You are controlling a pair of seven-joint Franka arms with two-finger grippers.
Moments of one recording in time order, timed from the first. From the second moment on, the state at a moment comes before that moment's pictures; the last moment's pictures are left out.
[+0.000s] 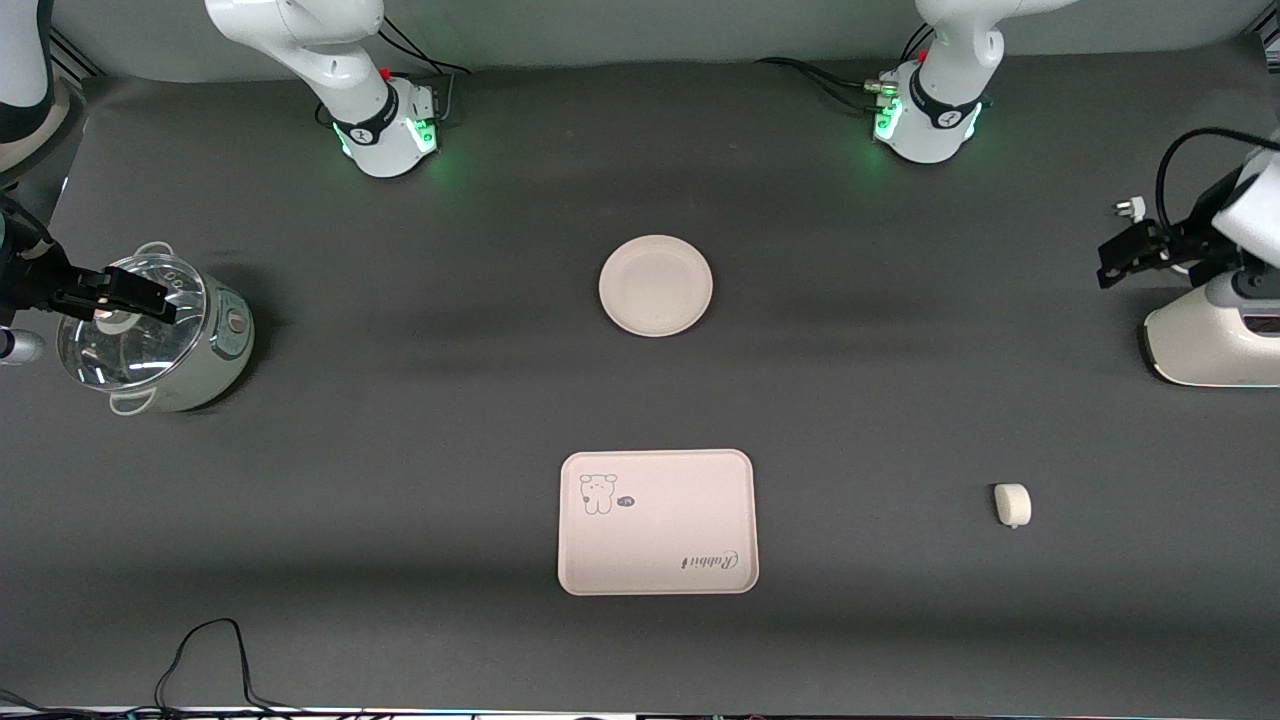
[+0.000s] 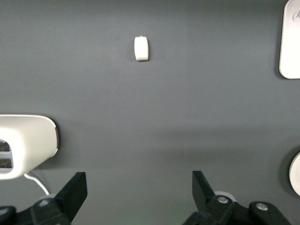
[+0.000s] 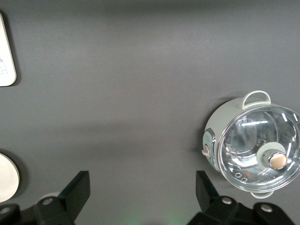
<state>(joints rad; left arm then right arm) 0.16 -0.04 -0.14 -1.73 0.00 1.68 0.02 0.00 0.06 -0.06 -1.56 -0.01 1.54 0.02</state>
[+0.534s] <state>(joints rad) 0.16 0.34 -0.13 -1.47 0.01 1.76 0.02 0.00 0.06 -0.06 -1.56 -0.01 1.54 0.02</state>
